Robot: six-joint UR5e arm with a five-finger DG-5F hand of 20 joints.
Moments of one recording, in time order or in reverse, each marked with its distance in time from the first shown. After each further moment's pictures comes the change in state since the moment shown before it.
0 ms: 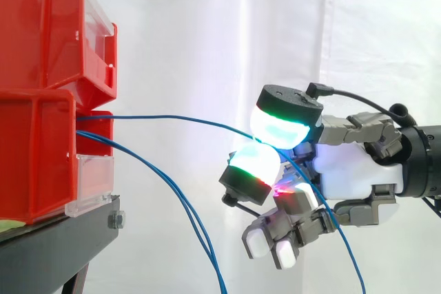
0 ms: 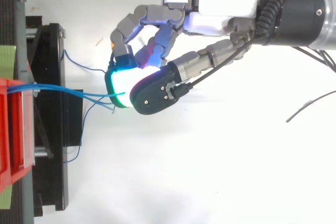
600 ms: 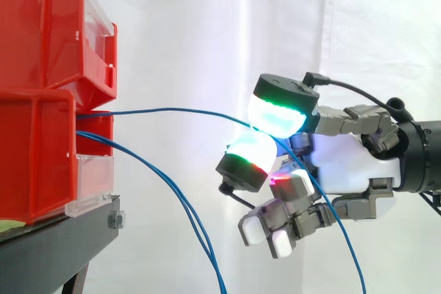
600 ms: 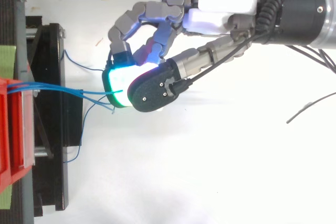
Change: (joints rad) arm 0.000 0.000 0.014 -0.006 0.001 0.047
